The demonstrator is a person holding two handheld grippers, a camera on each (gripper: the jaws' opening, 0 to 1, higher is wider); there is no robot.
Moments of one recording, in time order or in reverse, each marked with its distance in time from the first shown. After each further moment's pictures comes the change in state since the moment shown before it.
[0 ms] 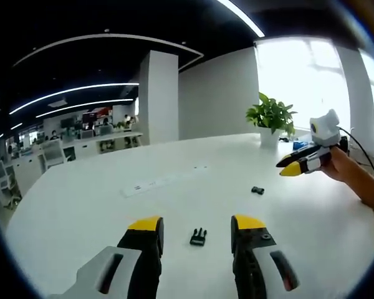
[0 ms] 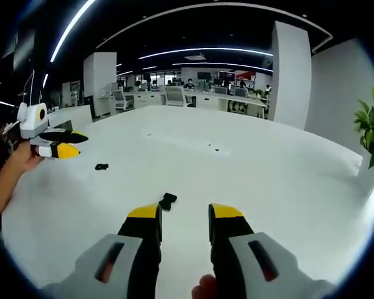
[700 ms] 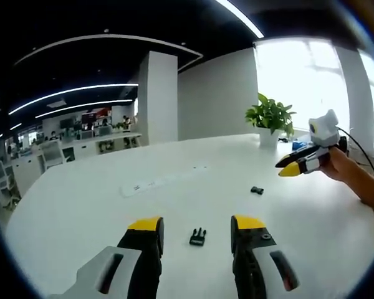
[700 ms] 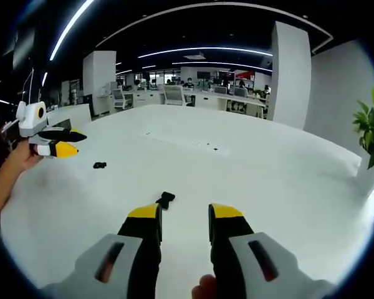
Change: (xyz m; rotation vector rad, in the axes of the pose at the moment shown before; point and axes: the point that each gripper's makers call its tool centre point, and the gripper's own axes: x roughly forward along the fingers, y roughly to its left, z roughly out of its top) left arm 0.000 -0.001 -0.003 0.000 0.002 -0.008; right arm -0.001 0.000 -0.001 -0.009 0.004 -0.008
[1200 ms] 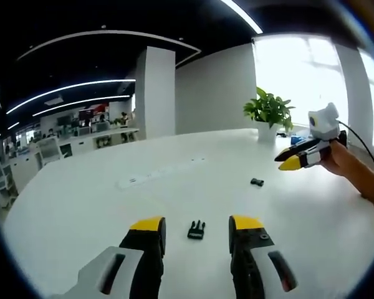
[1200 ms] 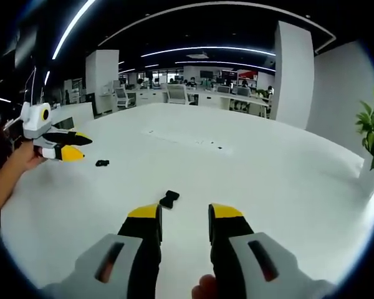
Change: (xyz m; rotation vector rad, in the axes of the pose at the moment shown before) left arm 0.011 0.000 -0.017 0.010 0.047 -0.013; right arm 0.005 0.007 -0.004 -0.011 0.009 0.021
